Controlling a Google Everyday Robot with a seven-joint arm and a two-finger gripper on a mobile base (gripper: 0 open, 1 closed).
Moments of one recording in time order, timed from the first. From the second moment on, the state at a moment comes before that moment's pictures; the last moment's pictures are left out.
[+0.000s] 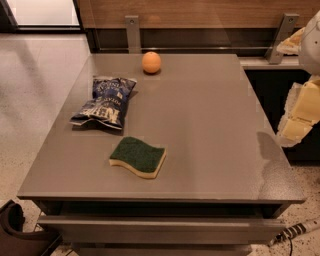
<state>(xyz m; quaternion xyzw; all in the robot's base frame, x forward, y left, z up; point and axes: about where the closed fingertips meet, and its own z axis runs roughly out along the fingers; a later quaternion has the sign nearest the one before) 0.438 -0.212 0.992 -0.60 0.78 -0.05 0.18</state>
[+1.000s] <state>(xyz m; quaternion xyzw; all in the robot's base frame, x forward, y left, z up) 0.437 -0.193 0.948 -0.62 0.75 0.03 0.24</state>
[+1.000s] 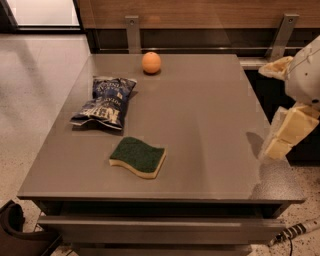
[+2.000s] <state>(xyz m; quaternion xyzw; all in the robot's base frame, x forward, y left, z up) 0.443 -0.113 0.892 -0.60 0.64 0.23 0.42</state>
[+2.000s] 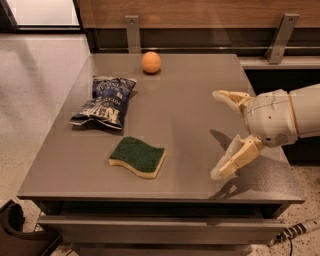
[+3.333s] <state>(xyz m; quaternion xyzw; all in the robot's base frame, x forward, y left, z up) 0.457 -0.047 0.824 -0.56 0.62 0.35 0.43</state>
